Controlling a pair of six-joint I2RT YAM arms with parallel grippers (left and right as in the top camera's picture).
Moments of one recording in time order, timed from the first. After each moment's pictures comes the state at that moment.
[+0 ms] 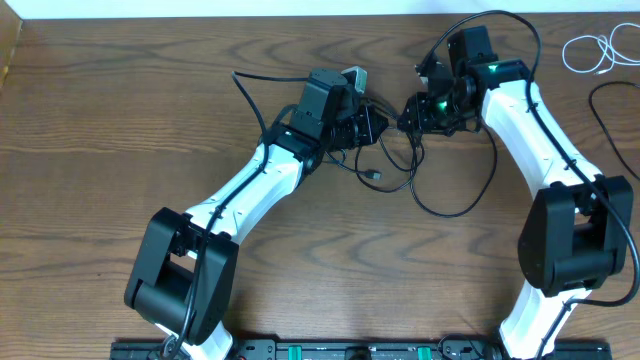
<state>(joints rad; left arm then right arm) -0.49 1.80 1.22 -0.09 0.47 -0.69 0.19 1.97 1.61 -0.90 -0.43 0.13</state>
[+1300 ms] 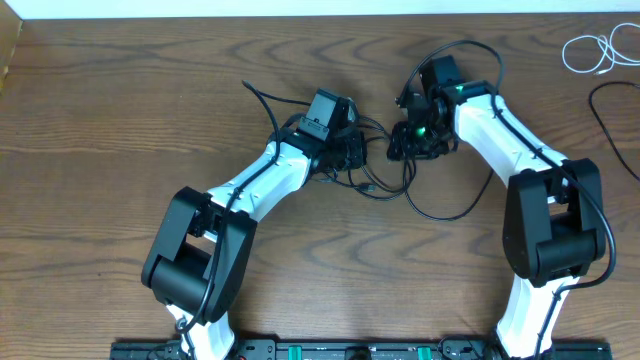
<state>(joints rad) -0.49 1.90 1.22 -0.30 0.35 -0.61 0.26 2.04 1.48 -0.84 -0.38 0.12</state>
